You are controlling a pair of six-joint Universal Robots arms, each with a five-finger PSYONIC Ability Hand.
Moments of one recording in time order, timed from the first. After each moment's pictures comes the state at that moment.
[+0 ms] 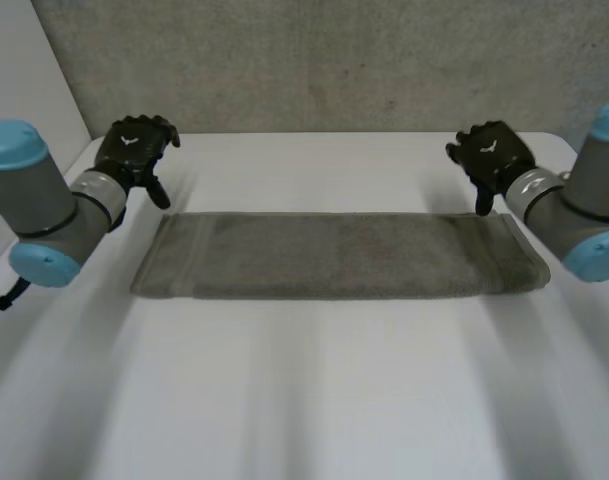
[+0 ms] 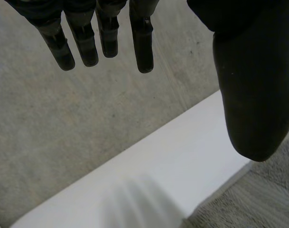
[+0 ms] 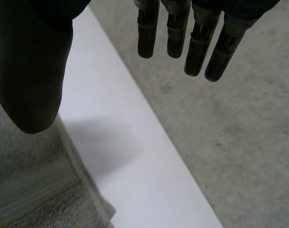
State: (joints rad) left arm 4.54 -2.37 -1.00 3.35 -1.29 3.35; right arm 1.75 -0.75 0.88 0.00 1.26 2.46; left_hand 0.25 0.25 0.25 0.26 0.06; right_hand 0.36 0.35 0.34 0.33 0.13
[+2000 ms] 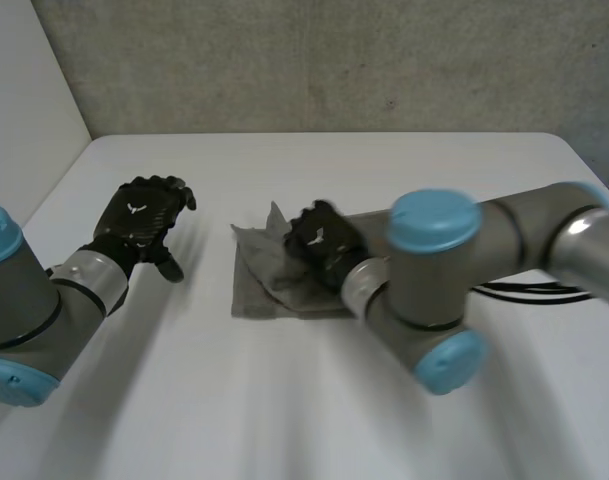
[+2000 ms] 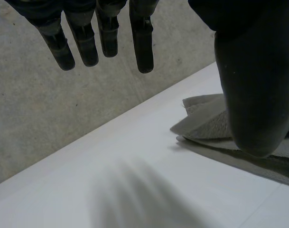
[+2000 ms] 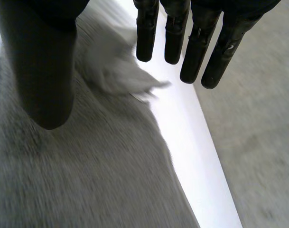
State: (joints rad) left arm 4.49 -1.94 -1.75 3.58 -1.29 3.34; right arm 2.24 -0.82 1.13 -0.07 1.42 2.33; left_hand 0.25 0.25 0.25 0.26 0.06; right_hand 0.42 0.44 0.44 0.44 0.28
